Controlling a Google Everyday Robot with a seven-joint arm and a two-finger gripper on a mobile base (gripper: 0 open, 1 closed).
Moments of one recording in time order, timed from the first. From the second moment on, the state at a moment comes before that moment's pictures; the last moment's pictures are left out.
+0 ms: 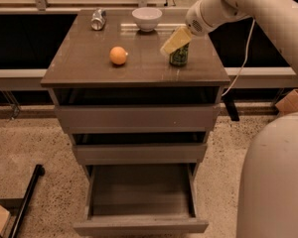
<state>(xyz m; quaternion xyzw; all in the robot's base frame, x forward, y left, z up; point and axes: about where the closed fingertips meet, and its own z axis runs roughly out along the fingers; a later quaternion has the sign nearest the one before) 0.787 -0.111 0.920 -0.45 0.79 0.04 0.42</state>
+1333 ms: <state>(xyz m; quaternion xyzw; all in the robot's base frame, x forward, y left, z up) 0.799 -0.123 0.883 -0.43 0.81 0.09 0.40</state>
